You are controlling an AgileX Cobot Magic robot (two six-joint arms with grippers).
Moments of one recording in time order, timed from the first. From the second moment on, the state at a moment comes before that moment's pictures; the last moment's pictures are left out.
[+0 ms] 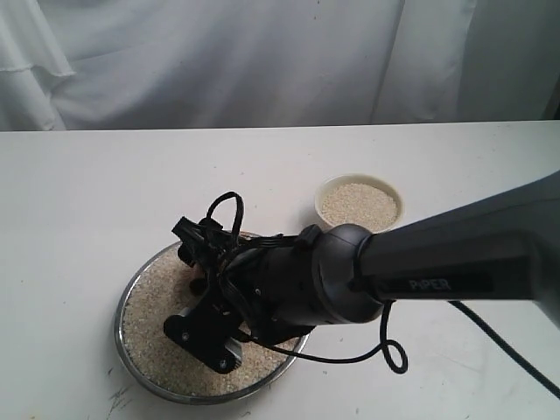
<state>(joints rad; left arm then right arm) 0.01 0.01 0.00 -0.04 0.29 0.01 1.09 2.10 -1.21 -1.41 0.41 -0.38</state>
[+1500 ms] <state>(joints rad) 0.01 0.01 0.00 -0.04 0.29 0.01 0.97 2.08 -1.30 -0.06 0.42 -1.25</state>
